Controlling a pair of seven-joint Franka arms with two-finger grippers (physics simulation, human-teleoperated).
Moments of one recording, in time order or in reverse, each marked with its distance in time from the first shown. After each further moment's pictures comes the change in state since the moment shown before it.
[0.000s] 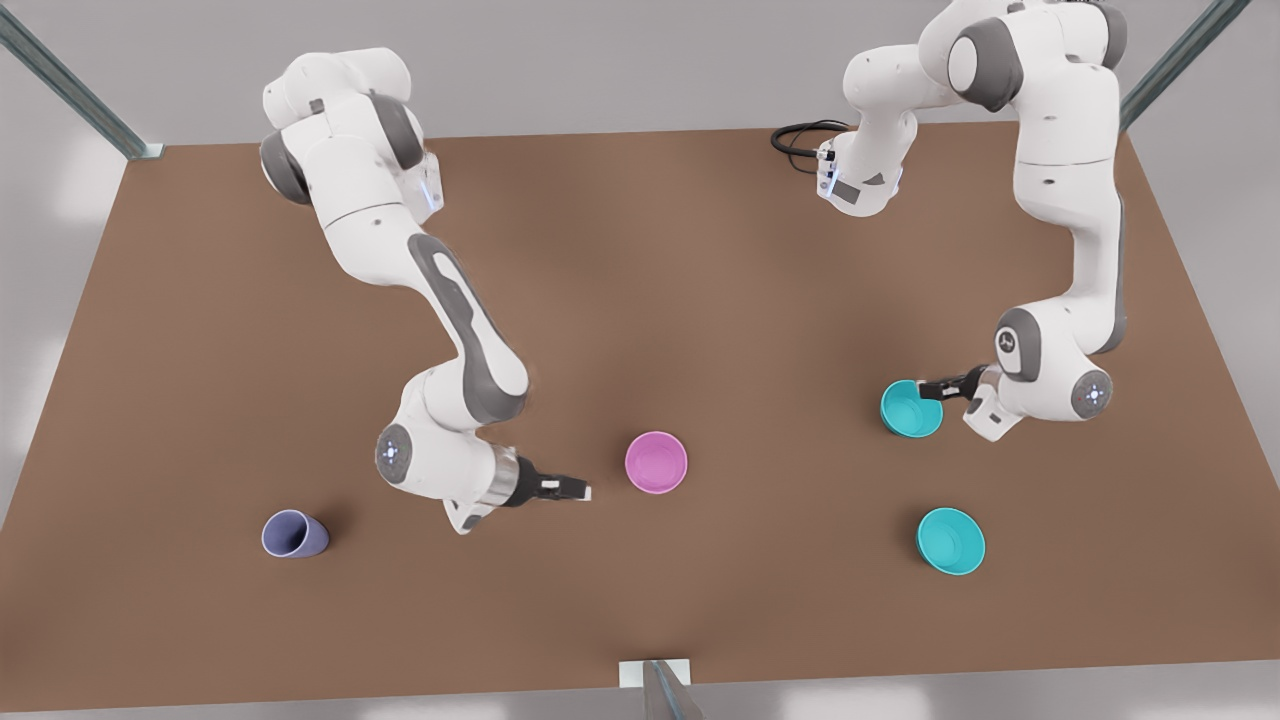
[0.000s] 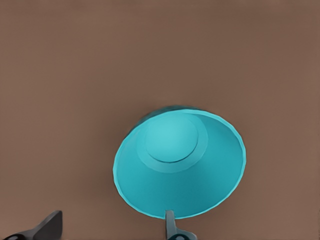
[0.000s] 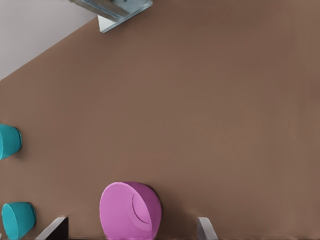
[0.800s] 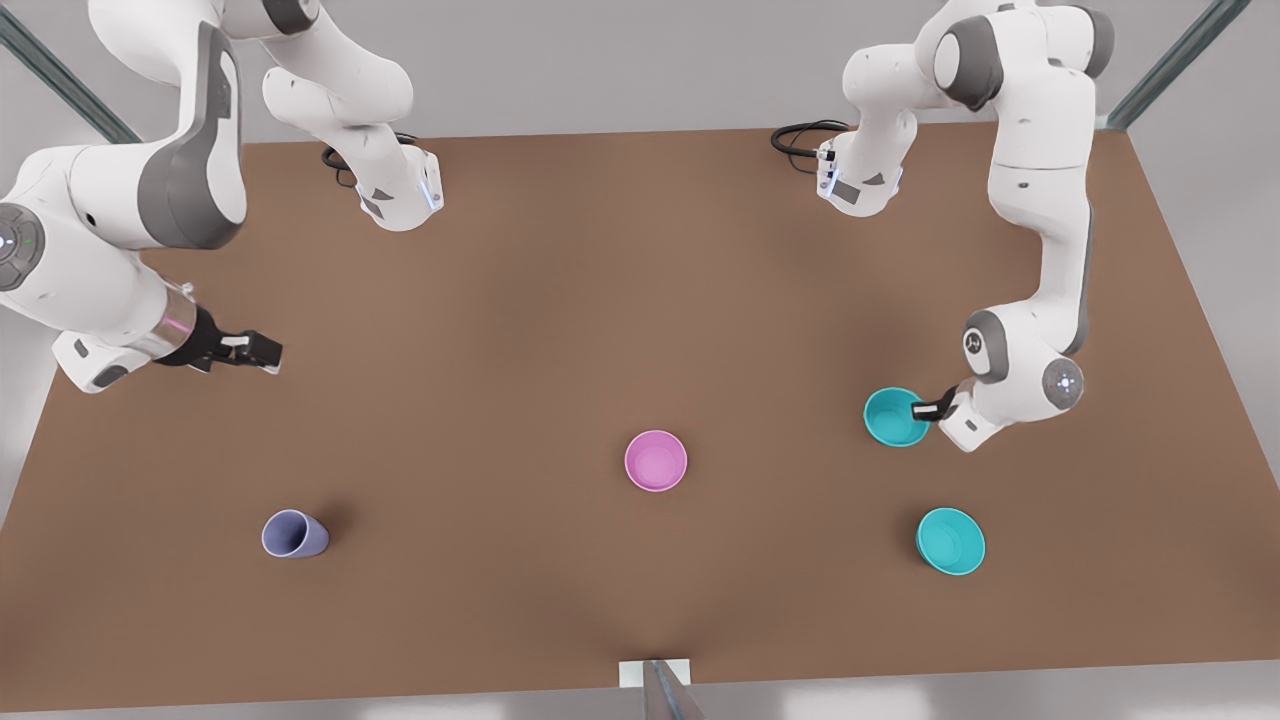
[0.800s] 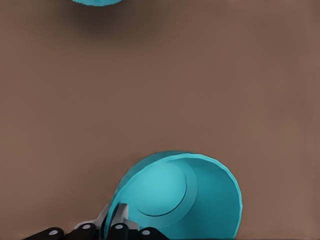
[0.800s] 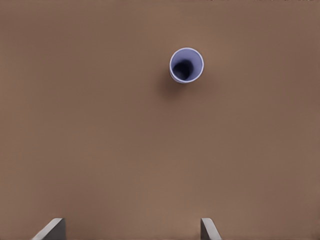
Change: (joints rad) left arm -0.116 -0.027 -0.003 -0.023 -0.085 0.221 0.127; right arm -0.309 -0.632 -0.004 -0.192 -0.654 -0.606 -0.146
